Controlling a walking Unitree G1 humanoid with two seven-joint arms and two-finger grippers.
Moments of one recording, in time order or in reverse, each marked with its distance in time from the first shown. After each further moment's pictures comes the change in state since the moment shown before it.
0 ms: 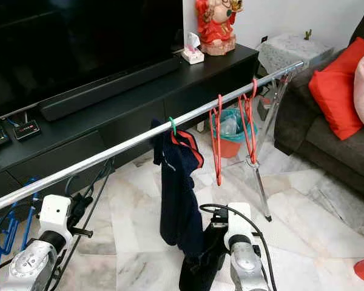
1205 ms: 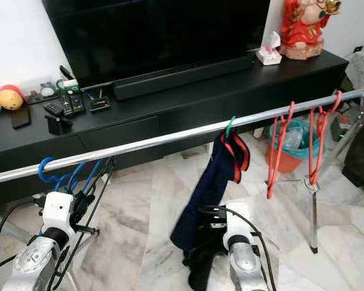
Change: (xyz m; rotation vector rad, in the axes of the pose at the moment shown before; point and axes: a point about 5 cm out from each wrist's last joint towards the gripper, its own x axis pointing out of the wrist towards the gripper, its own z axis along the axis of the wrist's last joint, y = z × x) left arm 0.008 -0.002 0.003 -0.012 0.004 0.000; right arm -0.001 0.001 0.000 -0.014 -0.006 0.014
